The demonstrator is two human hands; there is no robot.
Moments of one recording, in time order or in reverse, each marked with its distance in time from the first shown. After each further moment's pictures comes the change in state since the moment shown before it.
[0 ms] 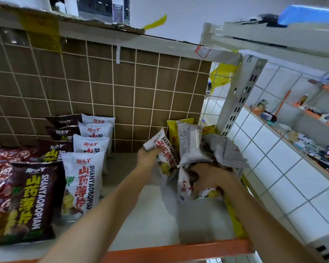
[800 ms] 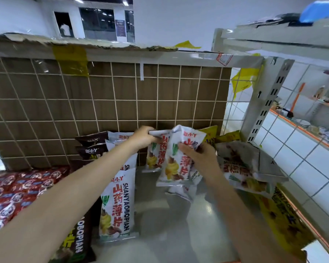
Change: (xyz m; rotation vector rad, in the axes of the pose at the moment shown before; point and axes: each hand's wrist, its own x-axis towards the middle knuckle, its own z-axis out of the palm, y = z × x) left_hand 0.051 0.123 -0.071 0.943 -0.279 0.353; right_hand 0.034 -0.131 -0.005 1.180 0.680 -0.070
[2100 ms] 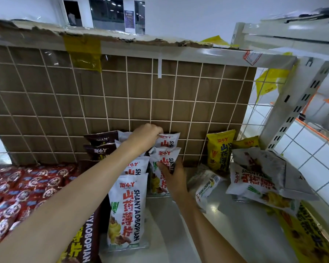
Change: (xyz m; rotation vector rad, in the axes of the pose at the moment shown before) left_hand 0.022 -0.030 -0.025 0.791 0.112 0.352; right_hand 0.031 0.109 0.100 -0.192 0.022 -0.052
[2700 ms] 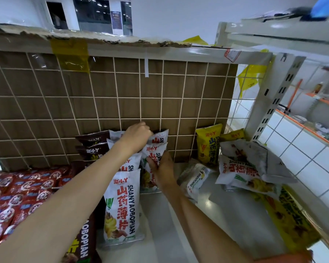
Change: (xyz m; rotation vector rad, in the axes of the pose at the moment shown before) left_hand -0.007 0.009 0.000 0.437 -0.039 0.128; right_hand 0.001 -0.004 0.012 -0.176 -0.019 -0.012
